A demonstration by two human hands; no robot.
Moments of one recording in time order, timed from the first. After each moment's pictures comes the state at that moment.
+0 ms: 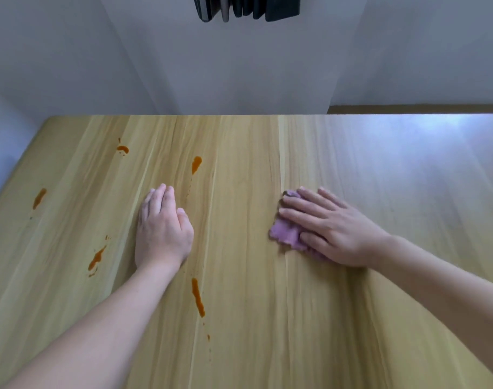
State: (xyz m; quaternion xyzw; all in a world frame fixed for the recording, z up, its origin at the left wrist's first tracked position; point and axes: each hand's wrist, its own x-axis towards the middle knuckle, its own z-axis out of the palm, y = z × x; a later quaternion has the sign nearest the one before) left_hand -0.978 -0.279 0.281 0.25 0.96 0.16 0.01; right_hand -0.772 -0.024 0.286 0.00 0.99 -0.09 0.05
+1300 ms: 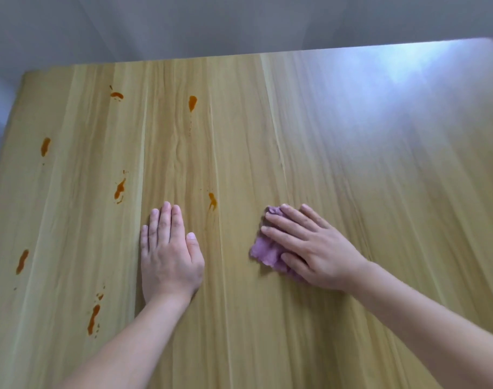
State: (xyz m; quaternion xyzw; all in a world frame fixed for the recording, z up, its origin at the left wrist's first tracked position) left_hand -0.860 -0.421 0.284 0.31 0.95 0.09 0.05; right_hand -0.668 -0.219 0.289 0.05 0.99 -0.11 0.05
